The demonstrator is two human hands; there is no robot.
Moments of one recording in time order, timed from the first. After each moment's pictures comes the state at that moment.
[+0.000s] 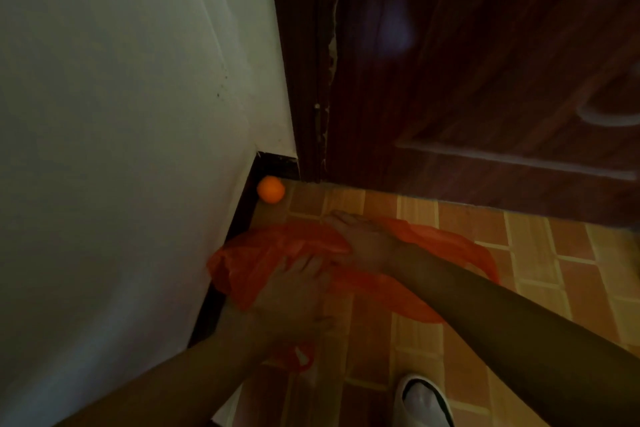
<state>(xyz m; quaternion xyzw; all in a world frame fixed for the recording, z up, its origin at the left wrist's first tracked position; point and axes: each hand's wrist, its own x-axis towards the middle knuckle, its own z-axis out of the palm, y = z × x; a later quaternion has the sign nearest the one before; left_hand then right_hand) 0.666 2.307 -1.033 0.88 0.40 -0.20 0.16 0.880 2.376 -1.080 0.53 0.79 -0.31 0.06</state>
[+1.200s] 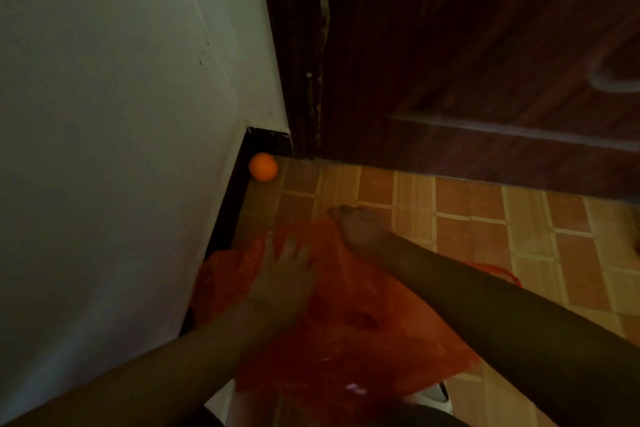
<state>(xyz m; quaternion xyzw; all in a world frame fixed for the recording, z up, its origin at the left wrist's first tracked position) 0.678 2.299 -1.015 0.85 0.39 -0.32 0.13 0.868 2.363 -1.102 0.58 0.76 -0.27 0.09</state>
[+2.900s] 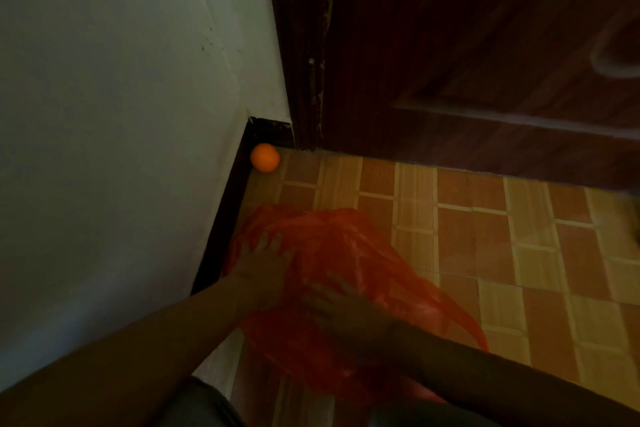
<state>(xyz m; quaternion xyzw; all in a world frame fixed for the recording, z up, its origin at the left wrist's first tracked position) 0.628 2.309 -1.086 0.79 0.47 -0.33 0.23 0.833 2.208 -1.126 0.30 0.95 -0.05 0.08</state>
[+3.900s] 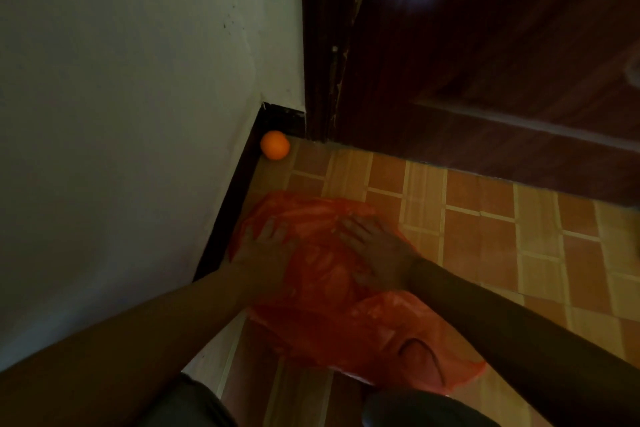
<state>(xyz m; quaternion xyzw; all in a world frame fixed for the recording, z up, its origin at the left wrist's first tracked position) 0.611 2.309 -1.101 0.82 0.46 -0.30 0.20 0.904 2.298 -1.154 0.42 0.88 -0.16 0.12</state>
